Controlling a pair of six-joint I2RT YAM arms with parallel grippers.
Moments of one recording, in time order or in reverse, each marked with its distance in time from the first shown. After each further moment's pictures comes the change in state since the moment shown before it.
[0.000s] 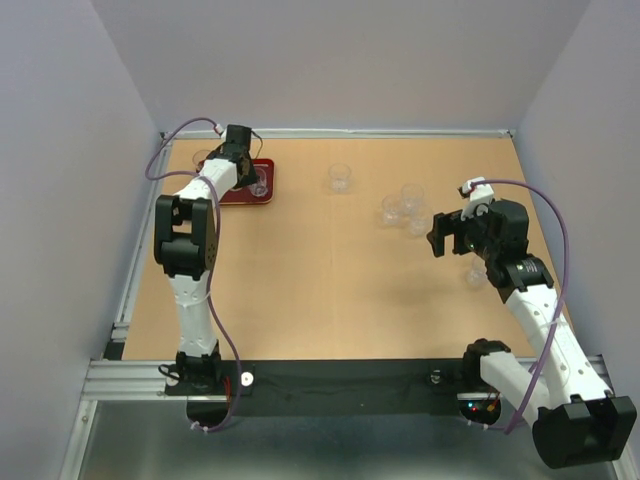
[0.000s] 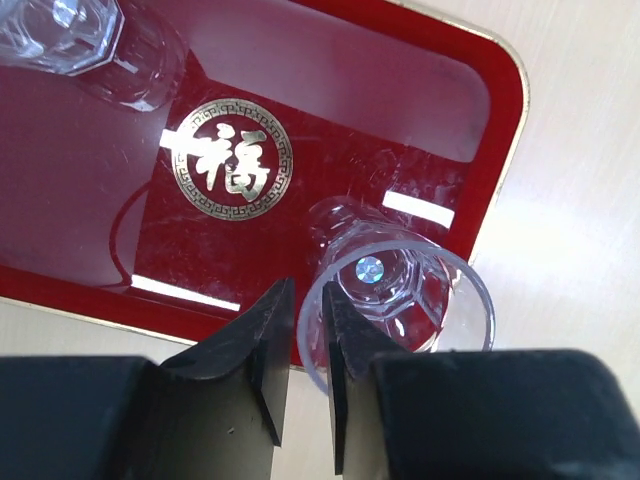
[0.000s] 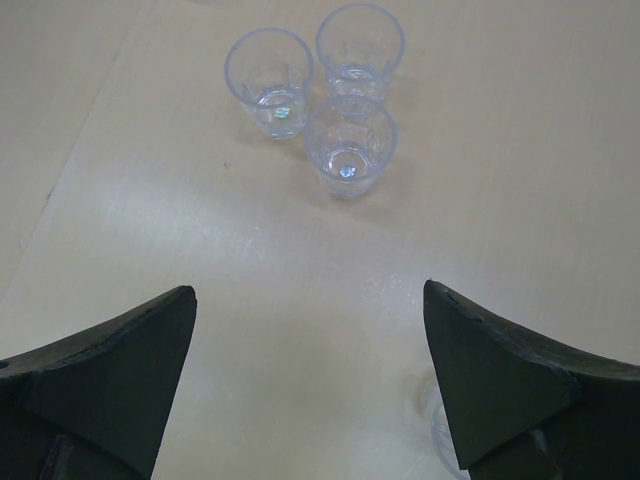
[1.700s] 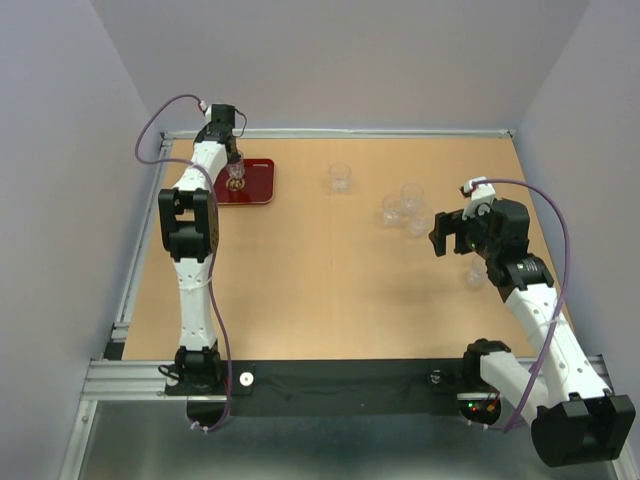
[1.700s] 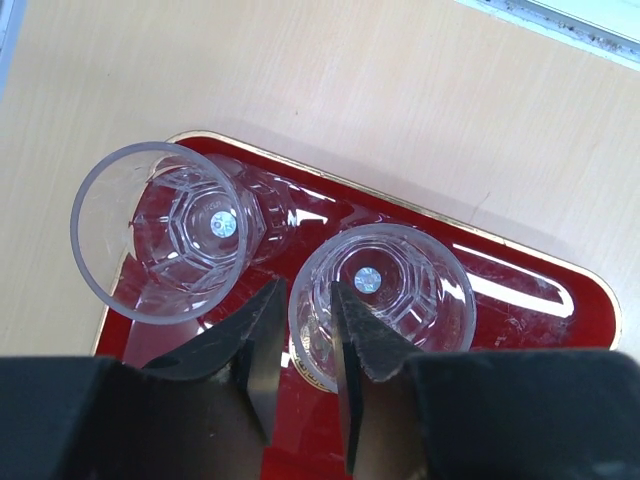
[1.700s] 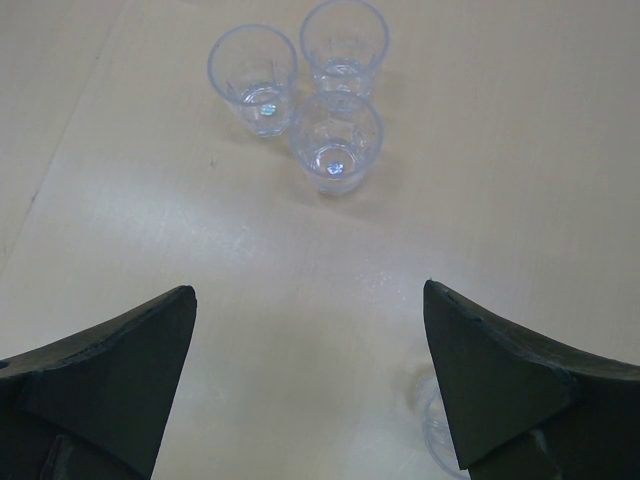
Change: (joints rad) left arm 0.092 0.266 0.439 -0.115 -0.113 0.128; right arm -0.014 0.007 0.000 0.000 0.011 -0.004
